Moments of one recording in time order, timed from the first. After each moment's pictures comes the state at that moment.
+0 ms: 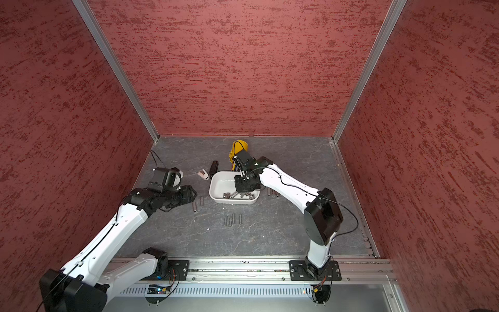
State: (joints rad) left arm -0.28 1.02 0.89 -0.86 0.10 -0.52; right arm 0.74 1.73 1.49 -0.94 -0.14 0.58
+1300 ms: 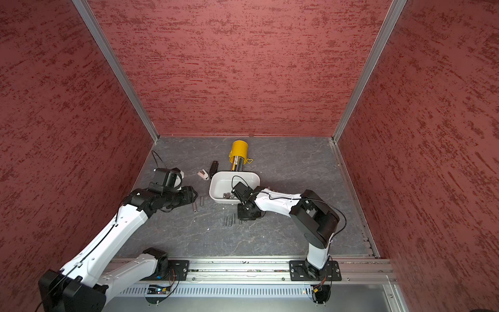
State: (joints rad) left arm -0.30 1.01 0.88 -0.86 0.10 -0.52; right arm 0.87 1.79 1.09 -0.62 -0.13 0.80
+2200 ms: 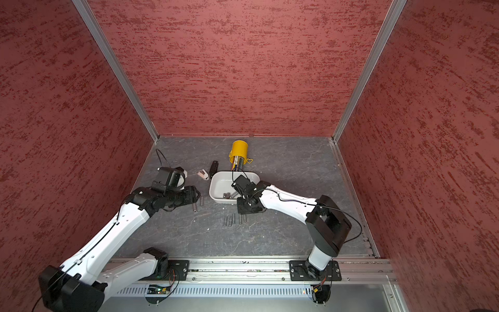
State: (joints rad) left arm -0.38 1.06 0.95 -0.87 0.09 -0.53; right arm 0.86 1.64 1.19 -0.74 -0.04 0.69
